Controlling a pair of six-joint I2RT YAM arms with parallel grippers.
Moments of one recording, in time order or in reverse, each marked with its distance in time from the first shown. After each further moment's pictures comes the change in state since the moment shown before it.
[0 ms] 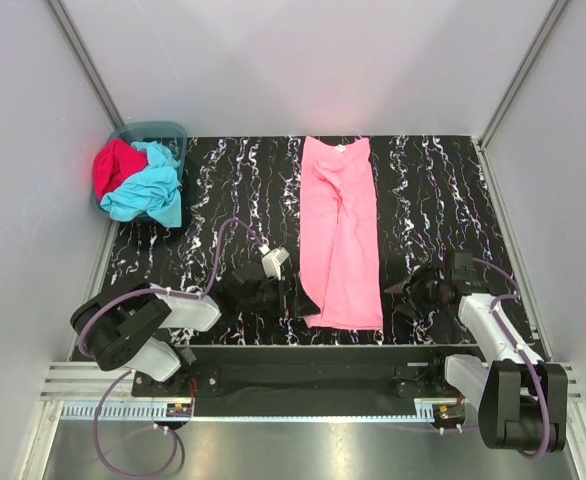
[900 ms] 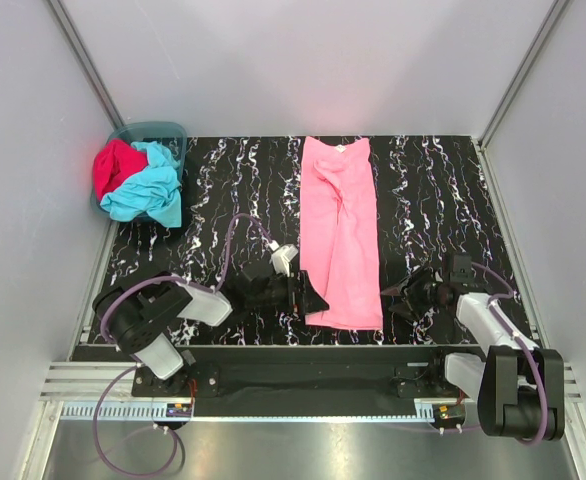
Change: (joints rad) left arm -0.023 0.137 0.063 0.123 0.013 0.002; right arm -0.021 0.072 -0.034 0.103 -0.104 -0.011
